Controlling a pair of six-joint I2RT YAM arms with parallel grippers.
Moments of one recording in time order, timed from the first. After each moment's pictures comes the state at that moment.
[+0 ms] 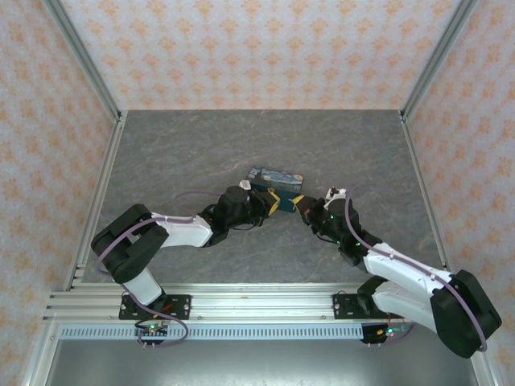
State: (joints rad) left arm -0.74 1.65 0.67 0.62 0.16 -1.65; right arm 0.60 1.00 0.32 0.33 -0.08 1.41
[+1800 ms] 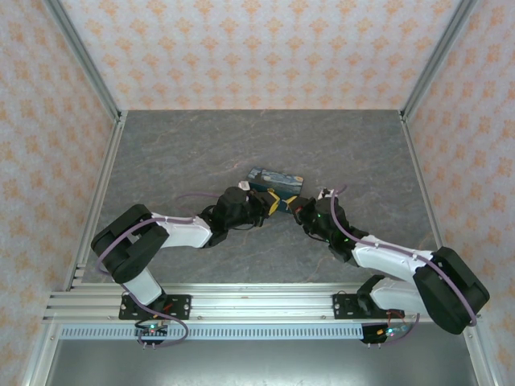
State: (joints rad) left arm -0.74 1.65 0.65 0.65 0.15 -1.70; right arm 0.67 1.17 0.36 0.41 0.01 1.45
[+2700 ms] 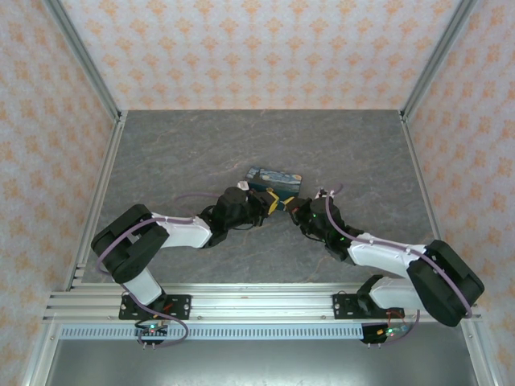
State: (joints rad) left arm -0.74 1.65 0.65 0.66 0.14 -1.70; right arm 0.69 1.23 0.38 0.42 0.04 1.47
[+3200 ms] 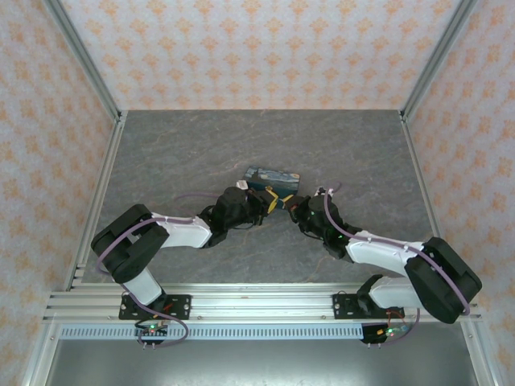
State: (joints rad) left arm -0.74 1.65 0.65 0.67 0.12 -1.70; right arm 0.69 1.25 0.41 0.43 0.05 1.48
